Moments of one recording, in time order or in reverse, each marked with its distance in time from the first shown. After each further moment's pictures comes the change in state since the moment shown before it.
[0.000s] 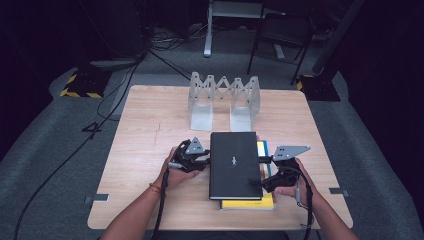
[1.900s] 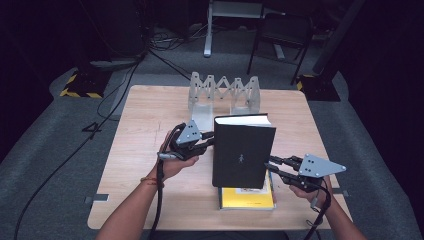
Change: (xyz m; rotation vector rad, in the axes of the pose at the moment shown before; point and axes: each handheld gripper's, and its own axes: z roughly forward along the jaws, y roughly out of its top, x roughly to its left) left arm -0.012 0.066 -0.066 -0.198 0.065 0.084; right arm 0.023 -0.003 -0.058 -0.271 -0.187 -0.330
